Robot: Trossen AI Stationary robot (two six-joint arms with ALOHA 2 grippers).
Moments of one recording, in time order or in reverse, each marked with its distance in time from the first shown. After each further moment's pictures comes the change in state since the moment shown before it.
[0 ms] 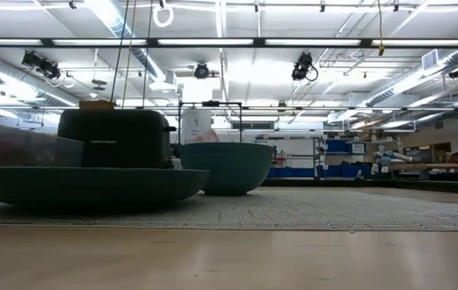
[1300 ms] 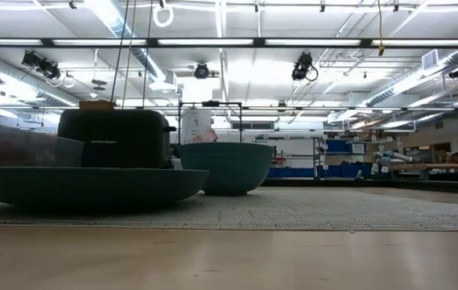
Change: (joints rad) left arm -0.008 0.000 0.000 -0.095 -0.016 0.000; right arm -0.056 0.090 0.212 0.060 0.061 -0.116
